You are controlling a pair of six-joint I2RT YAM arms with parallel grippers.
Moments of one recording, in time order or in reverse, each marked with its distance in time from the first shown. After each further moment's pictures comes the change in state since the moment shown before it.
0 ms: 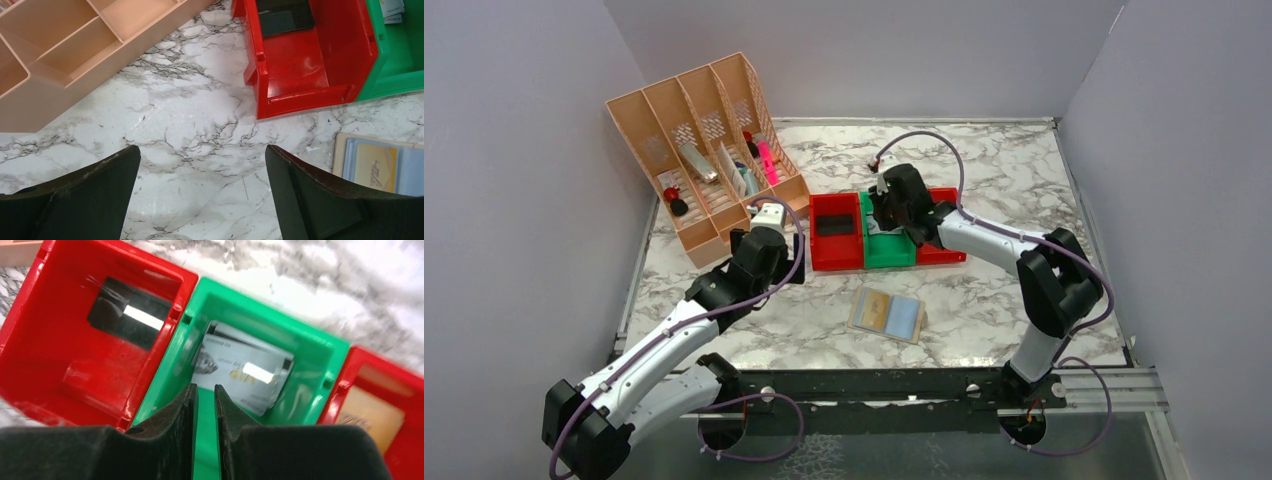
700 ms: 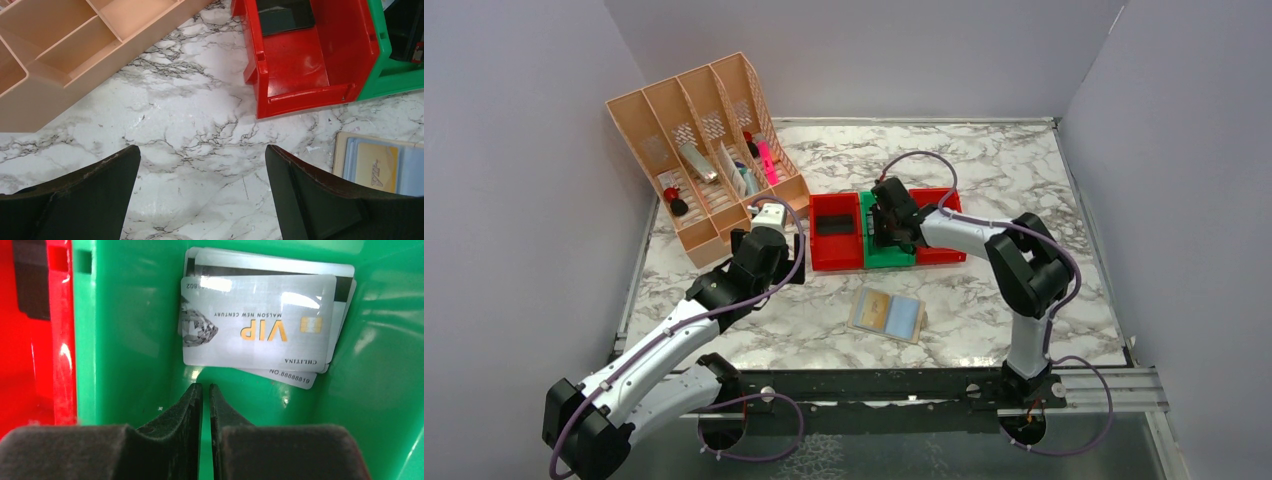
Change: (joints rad) left arm 0.001 0.006 0.001 0.000 0.000 0.000; right arm 0.000 0.166 0.040 -0.163 -0.013 0.415
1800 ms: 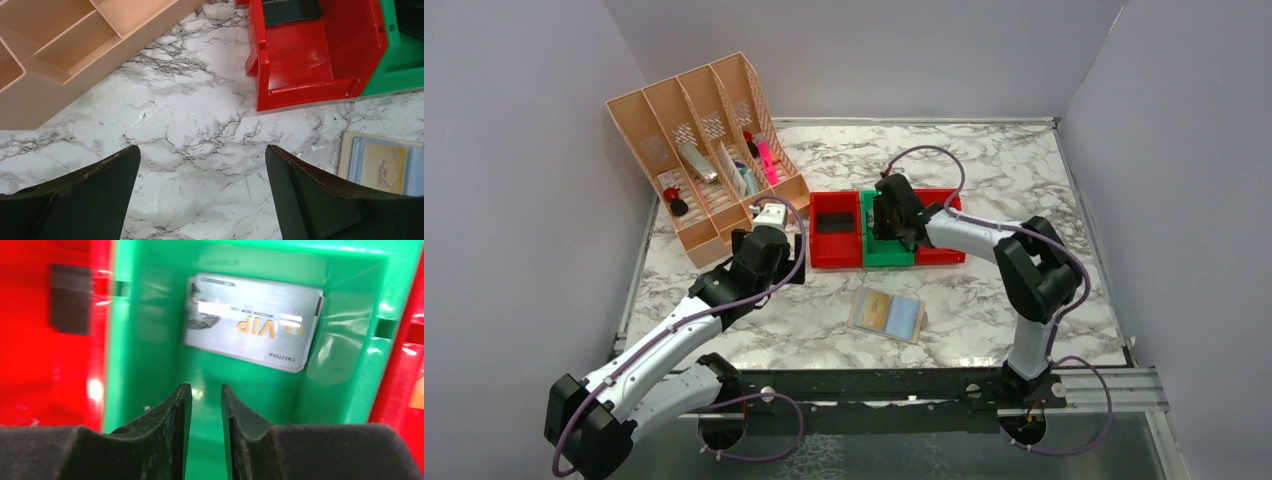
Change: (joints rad) left arm 0.008 0.024 0.000 0.000 0.002 0.000; right arm 0.000 -0.019 -0.014 0.062 0.098 0.009
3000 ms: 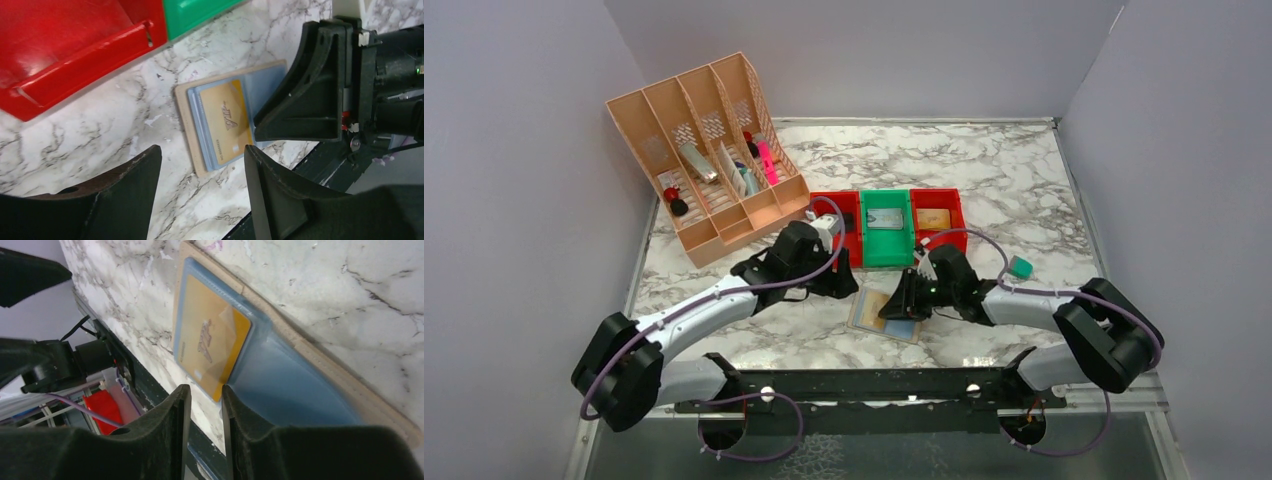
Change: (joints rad) left arm -0.058 0.272 -0.013 0.297 0.632 -0.131; right arm 0.000 -0.523 -0.784 0.361 -0.692 0.440
